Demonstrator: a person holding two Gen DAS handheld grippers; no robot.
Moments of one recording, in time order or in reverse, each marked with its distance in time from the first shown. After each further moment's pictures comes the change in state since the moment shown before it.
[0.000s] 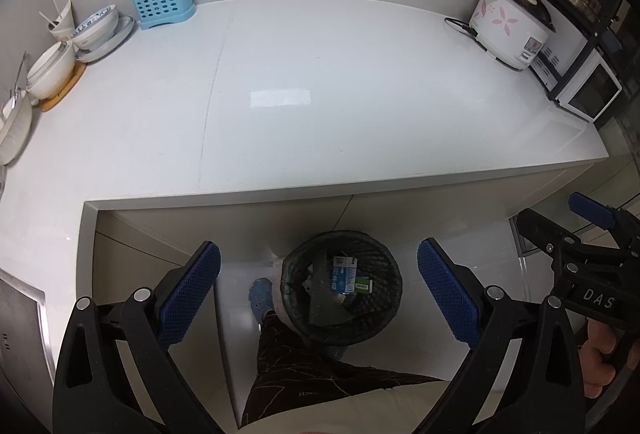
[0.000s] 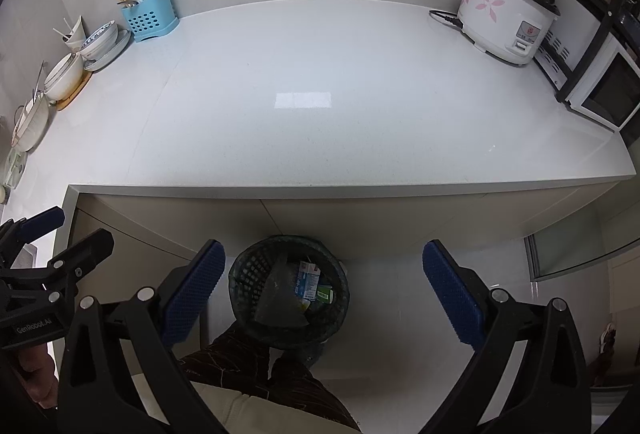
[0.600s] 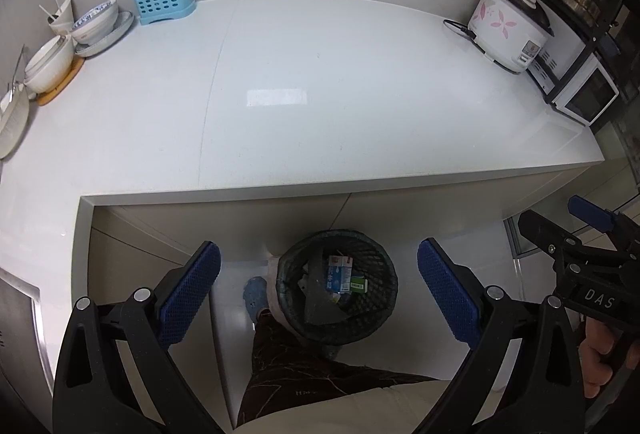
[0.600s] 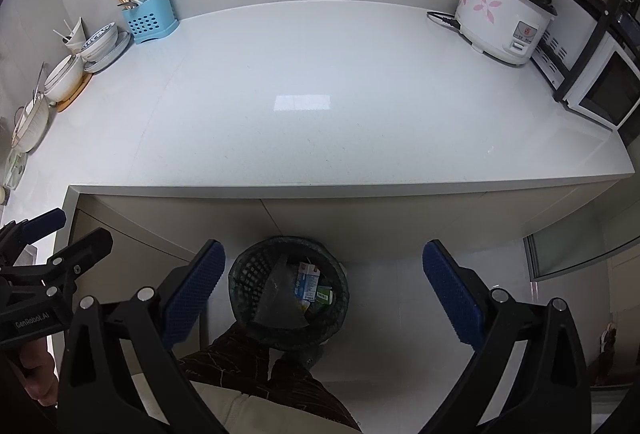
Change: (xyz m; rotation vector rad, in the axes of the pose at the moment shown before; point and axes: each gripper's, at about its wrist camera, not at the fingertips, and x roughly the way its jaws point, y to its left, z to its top) left arm -0.001 0.004 -0.003 -0.021 0.005 -0.027; right arm -0.003 0.001 -0.004 0.002 -0.007 -0.007
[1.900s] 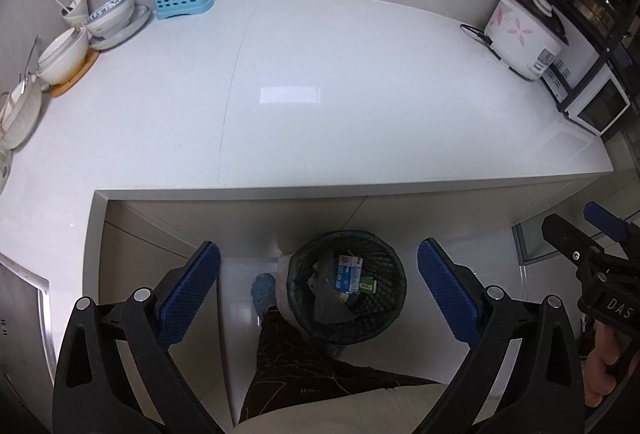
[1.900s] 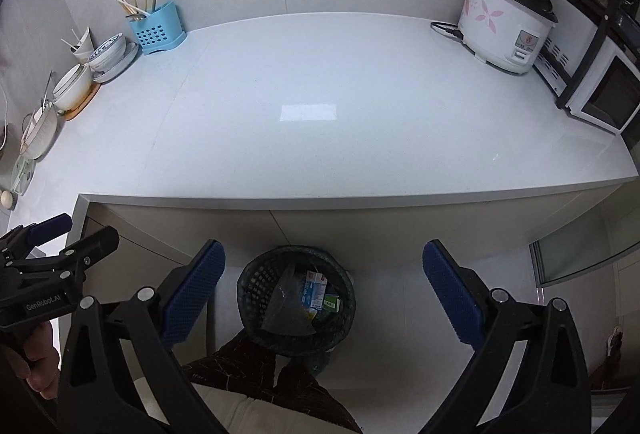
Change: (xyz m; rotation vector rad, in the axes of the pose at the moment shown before) left arm -0.006 0.014 0.005 -0.024 -0.002 0.031; right arm -0.015 0.005 0.004 0.006 -0.037 0.023
